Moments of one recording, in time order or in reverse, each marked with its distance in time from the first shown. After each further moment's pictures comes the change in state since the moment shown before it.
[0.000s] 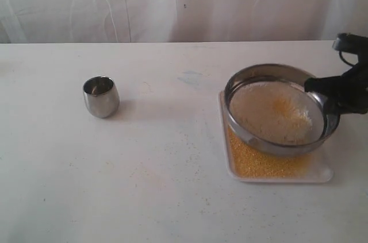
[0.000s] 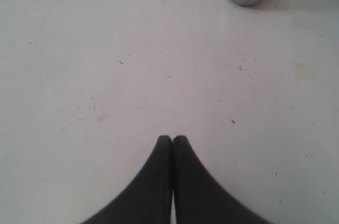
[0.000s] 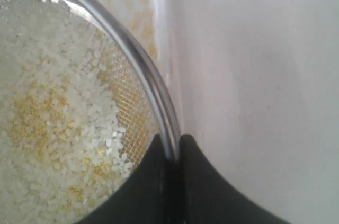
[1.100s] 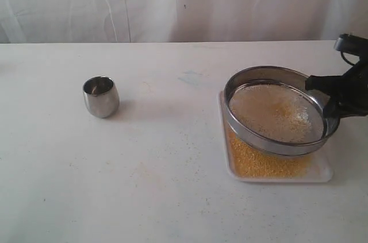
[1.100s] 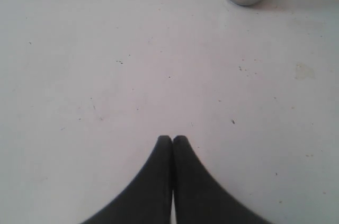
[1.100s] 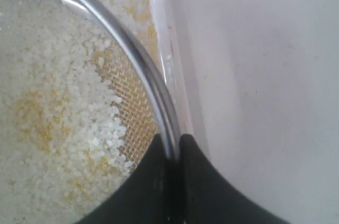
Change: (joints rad) left arm 0.000 0.000 0.000 0.000 0.000 0.000; right arm -0.011 0.030 -0.053 0.002 0.119 0.038
